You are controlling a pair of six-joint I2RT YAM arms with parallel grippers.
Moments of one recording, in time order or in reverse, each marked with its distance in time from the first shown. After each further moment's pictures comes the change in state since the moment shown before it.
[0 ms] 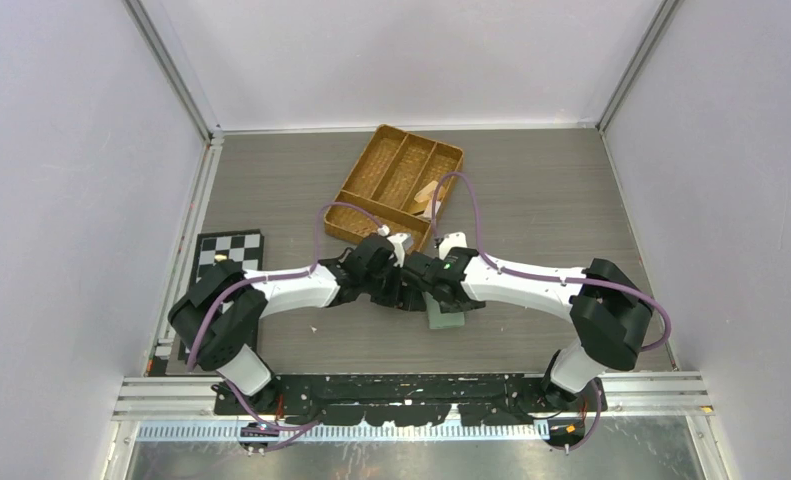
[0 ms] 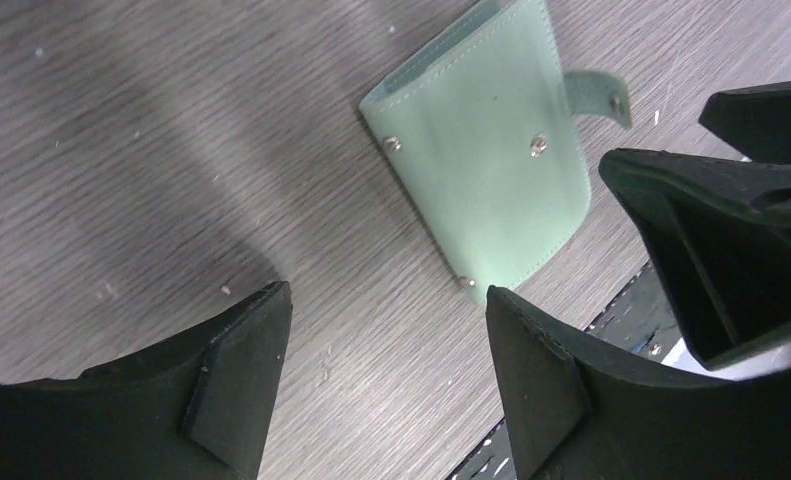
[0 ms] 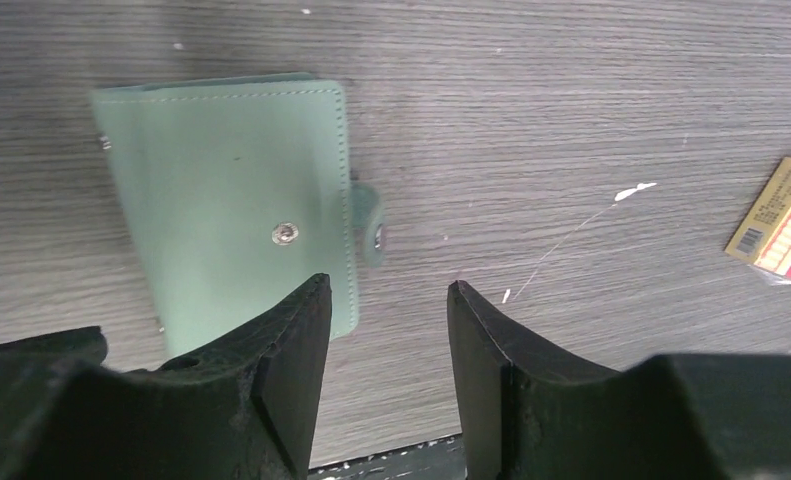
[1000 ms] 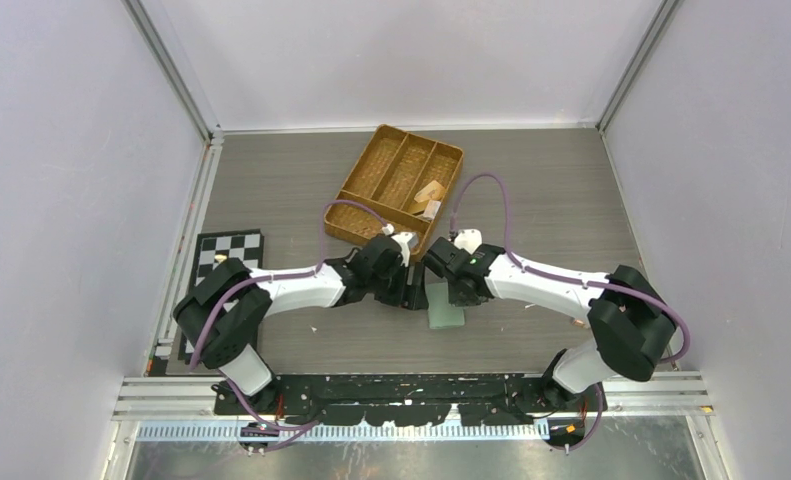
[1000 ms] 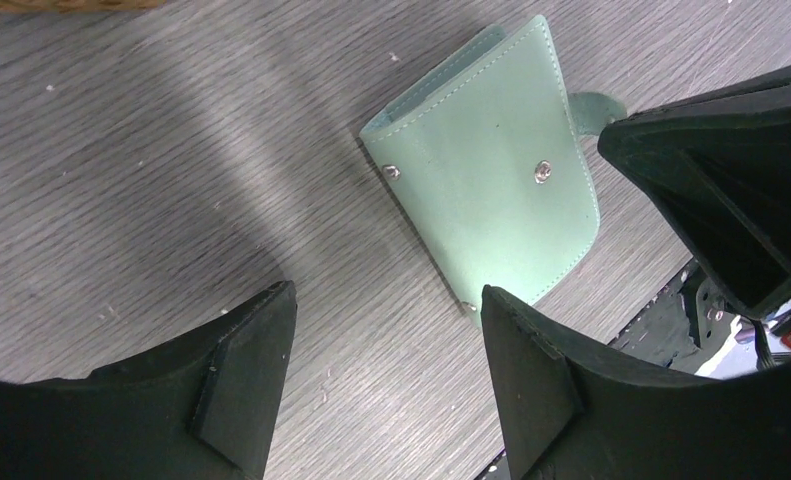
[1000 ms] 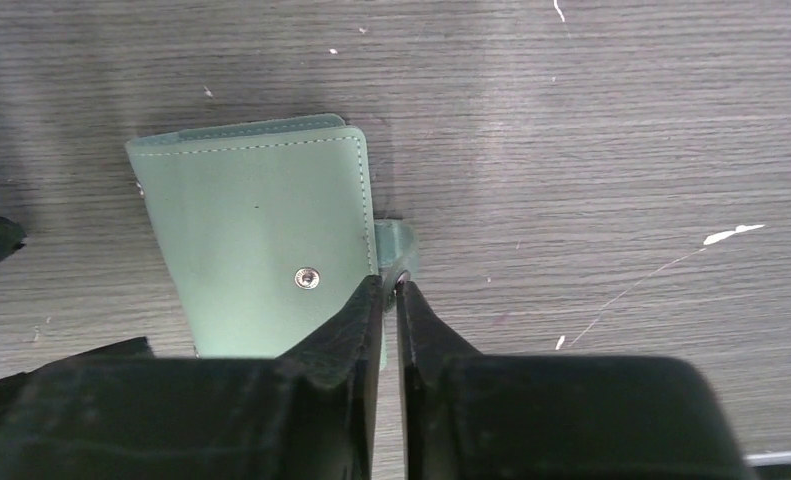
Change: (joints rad) left arm -0.033 0.027 0.036 0.010 -0.079 0.001; right arm -0.141 -0.099 -0.143 0.228 -0.156 -0.081
